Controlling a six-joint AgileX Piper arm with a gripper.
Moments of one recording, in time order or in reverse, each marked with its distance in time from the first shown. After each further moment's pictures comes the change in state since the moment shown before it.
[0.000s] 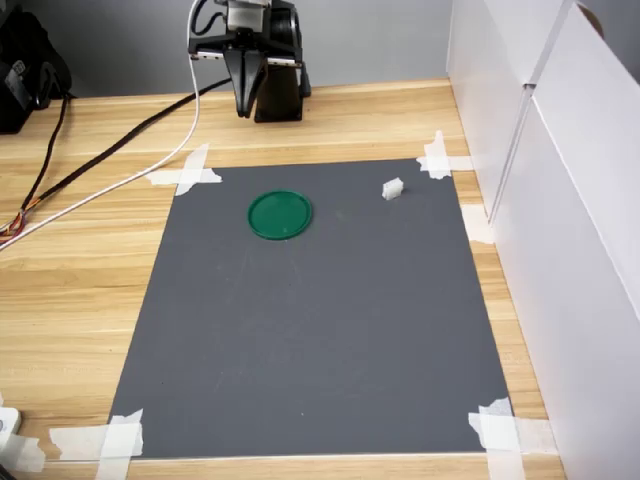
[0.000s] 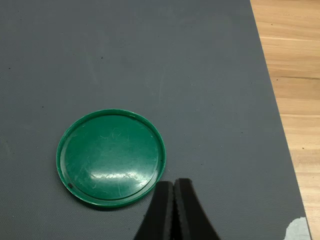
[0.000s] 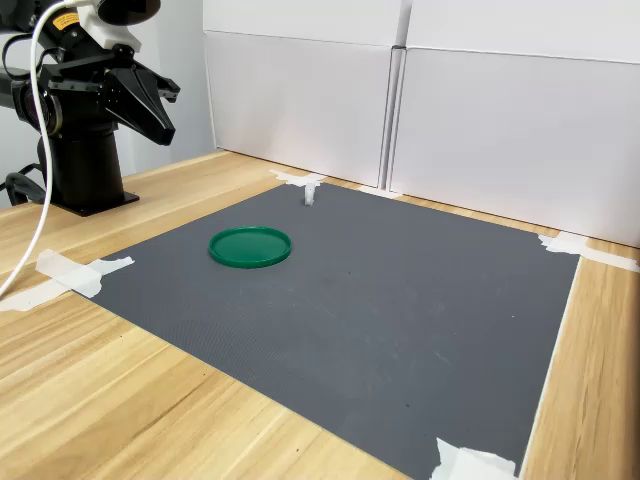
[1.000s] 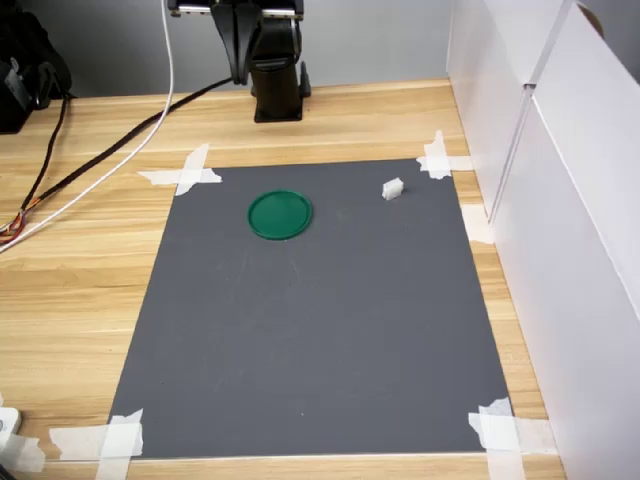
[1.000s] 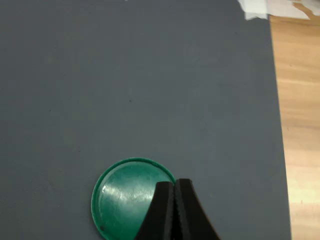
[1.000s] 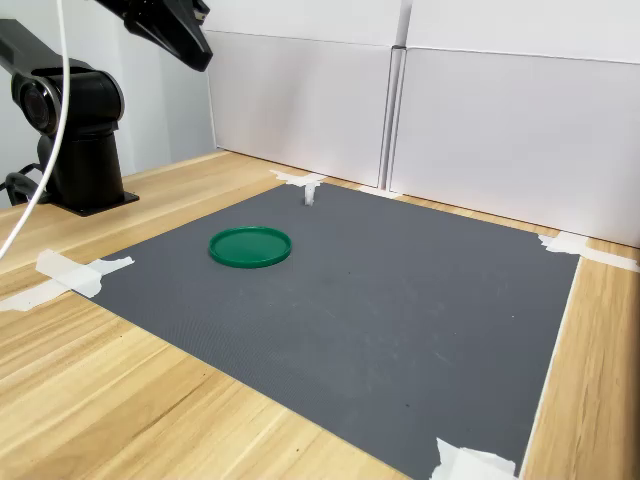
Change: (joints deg) arm 0.0 30.3 -24.9 8.2 3.2 -9.5
